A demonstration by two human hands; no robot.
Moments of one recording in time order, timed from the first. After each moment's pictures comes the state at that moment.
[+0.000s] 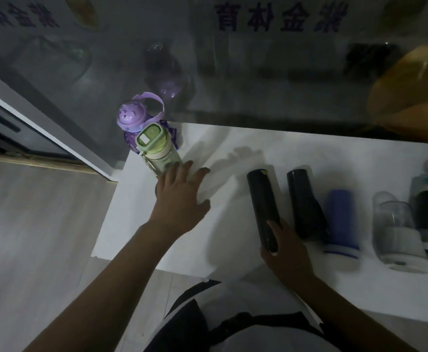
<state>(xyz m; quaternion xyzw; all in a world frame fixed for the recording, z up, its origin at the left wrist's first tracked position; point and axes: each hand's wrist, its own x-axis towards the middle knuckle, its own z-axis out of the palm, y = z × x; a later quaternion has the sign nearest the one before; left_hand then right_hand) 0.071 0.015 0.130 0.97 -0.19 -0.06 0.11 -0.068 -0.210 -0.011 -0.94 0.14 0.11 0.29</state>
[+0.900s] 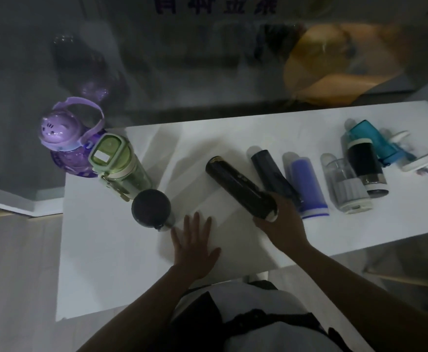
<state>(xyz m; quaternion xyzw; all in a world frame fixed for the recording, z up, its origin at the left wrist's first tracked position) 0.029 0.024 -0.074 0.90 -0.32 -0.30 0.06 -0.050 -0.189 0.023 -0.87 0.34 -0.01 0.36</state>
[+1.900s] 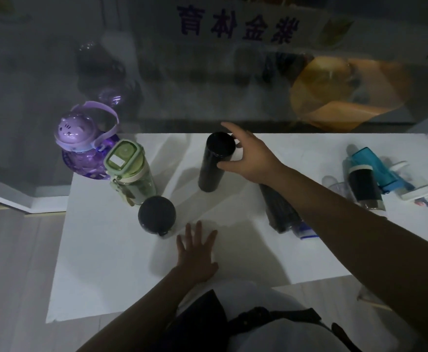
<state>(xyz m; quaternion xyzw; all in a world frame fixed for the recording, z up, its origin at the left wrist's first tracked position) 0.041 0.010 -0.048 0.88 -0.32 -0.36 0.06 0.121 -0.195 0.128 -0.92 0.14 0.04 0.36</state>
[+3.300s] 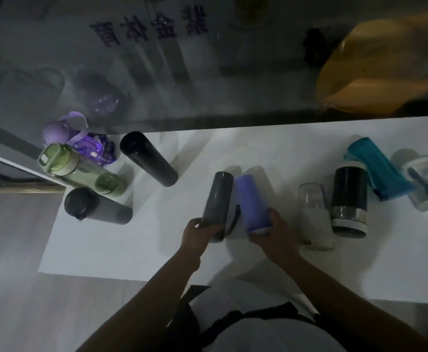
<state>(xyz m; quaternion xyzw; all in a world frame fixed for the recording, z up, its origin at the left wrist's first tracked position) -0.035 -0.201 0.012 0.73 0.28 -0.32 0.54 -0.109 -0.395 -0.049 -0.81 0.27 0.11 0.50</state>
